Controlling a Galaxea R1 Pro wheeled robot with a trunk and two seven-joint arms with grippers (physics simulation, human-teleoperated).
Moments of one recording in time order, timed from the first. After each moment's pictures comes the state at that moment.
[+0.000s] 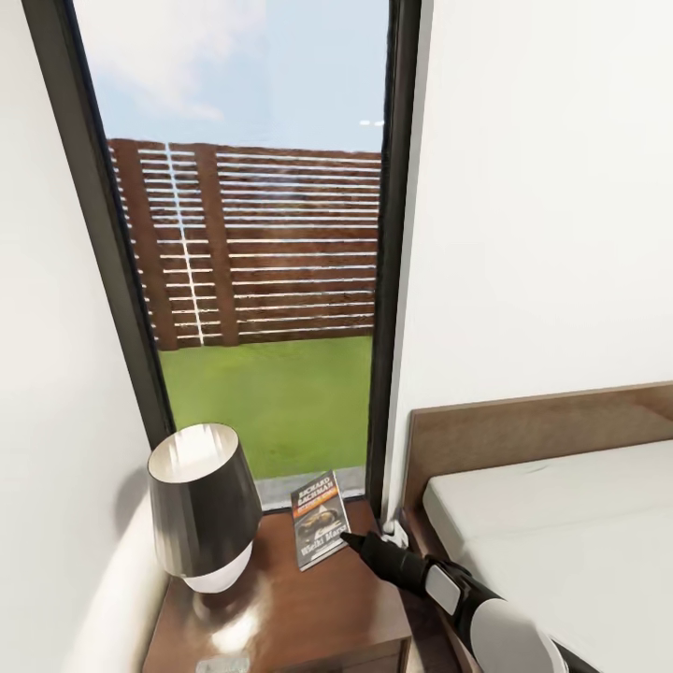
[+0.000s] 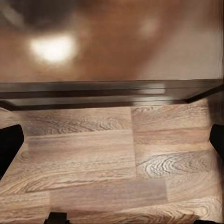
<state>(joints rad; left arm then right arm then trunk) -0.08 -0.01 -0.10 -0.78 0.26 0.22 0.06 -0.71 0.12 -0.56 -0.11 0.02 0.30 0.79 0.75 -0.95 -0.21</state>
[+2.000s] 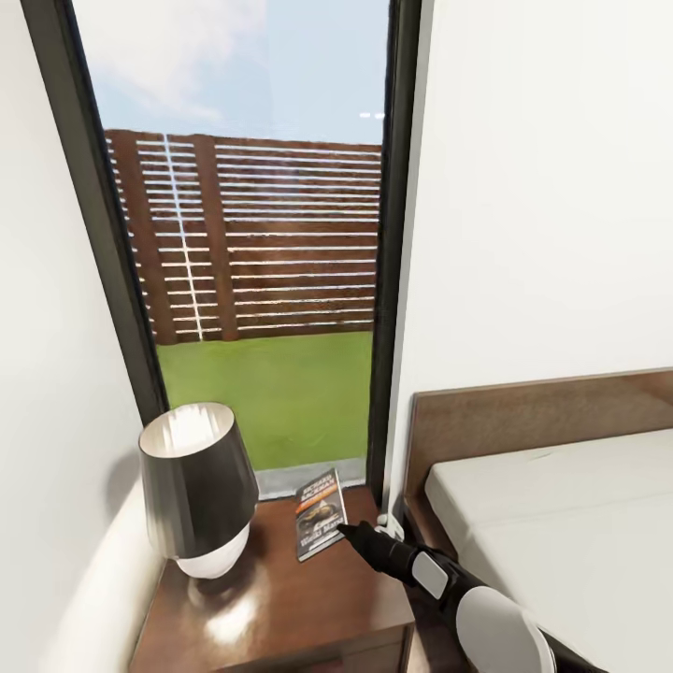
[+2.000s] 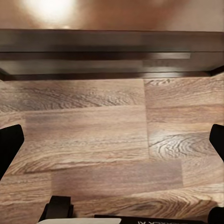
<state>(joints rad) -0.07 -0.01 -0.09 -0.71 0.26 0.25 0.06 -0.74 0.16 -0.56 -0.11 -0.04 0.30 0.61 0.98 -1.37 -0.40</state>
